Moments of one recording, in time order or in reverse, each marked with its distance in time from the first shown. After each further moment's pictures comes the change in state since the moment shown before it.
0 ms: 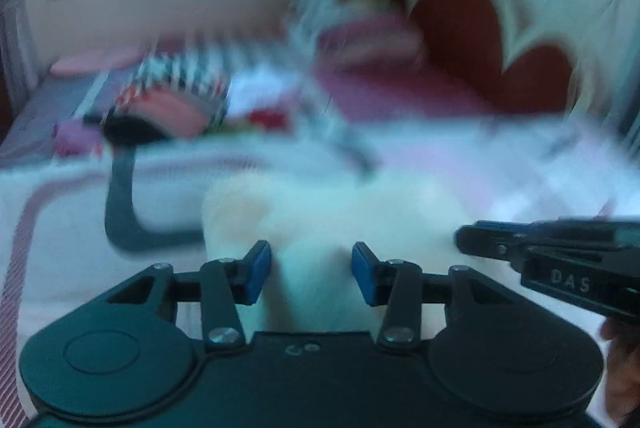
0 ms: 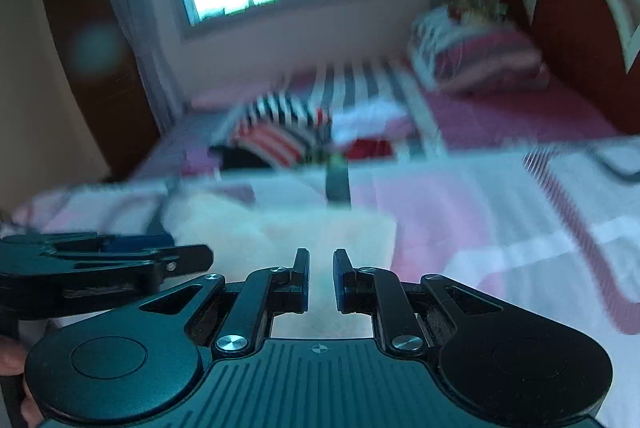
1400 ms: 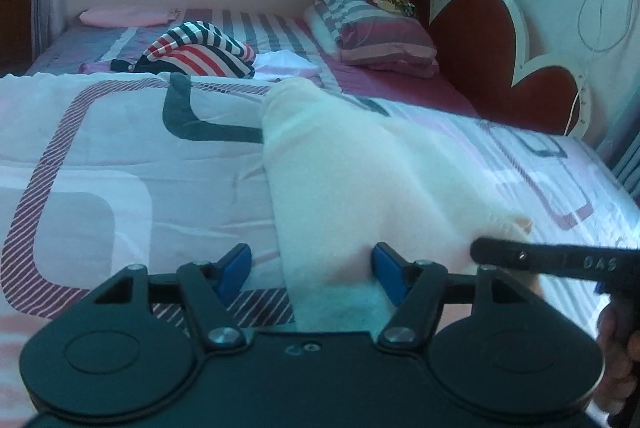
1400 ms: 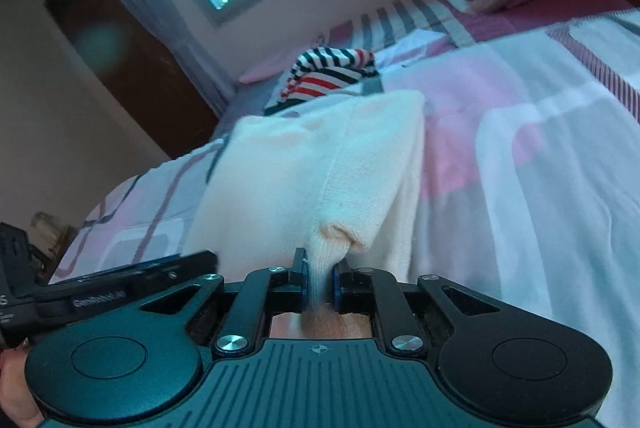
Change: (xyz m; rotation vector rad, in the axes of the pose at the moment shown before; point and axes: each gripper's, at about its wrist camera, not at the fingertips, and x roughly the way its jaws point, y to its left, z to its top) left arm -0.061 0.028 -0.073 -0.166 -0.034 -0.037; right arm -0.039 -0.024 -0.056 0.184 0.054 0.257
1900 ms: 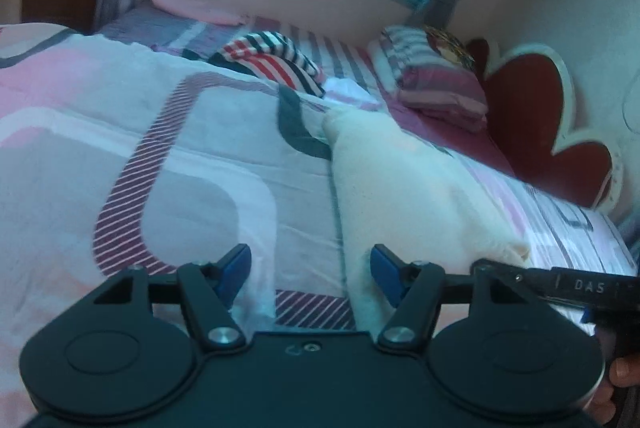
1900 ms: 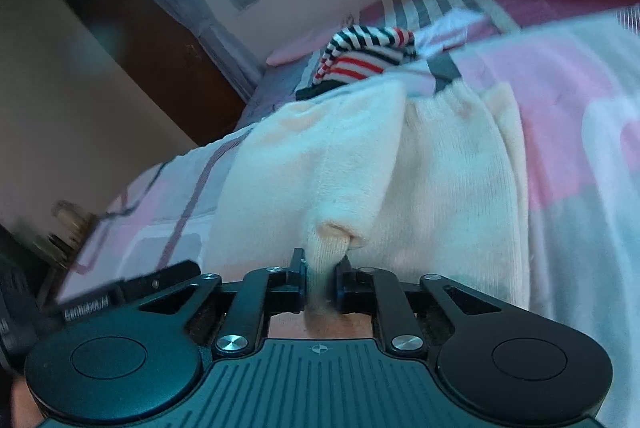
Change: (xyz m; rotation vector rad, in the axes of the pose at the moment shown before) left arm -0.029 0.064 -0.002 -0.198 -0.072 0.057; right arm 0.045 0.034 0.011 -0.018 0.045 0.065
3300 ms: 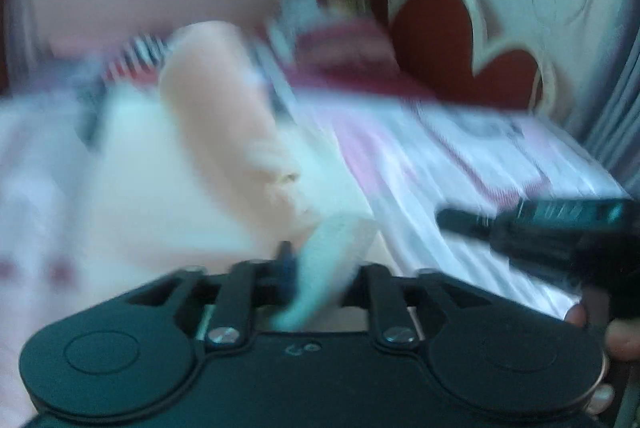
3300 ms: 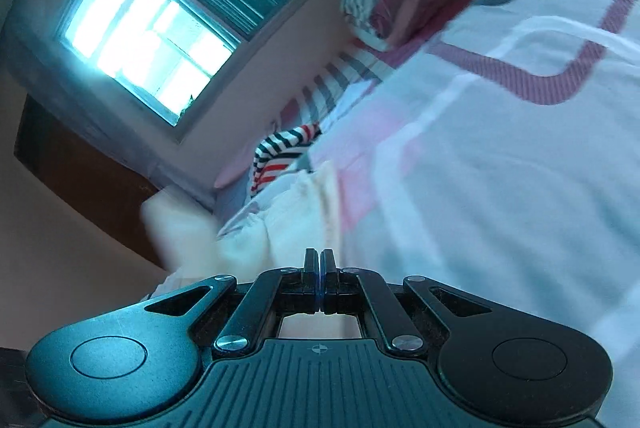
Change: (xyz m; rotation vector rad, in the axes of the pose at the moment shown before) left arm 0.007 -0.176 -0.061 0.274 0.115 -0.098; right arm -0.137 -0.083 -0.041 0.386 -0.296 -0.057
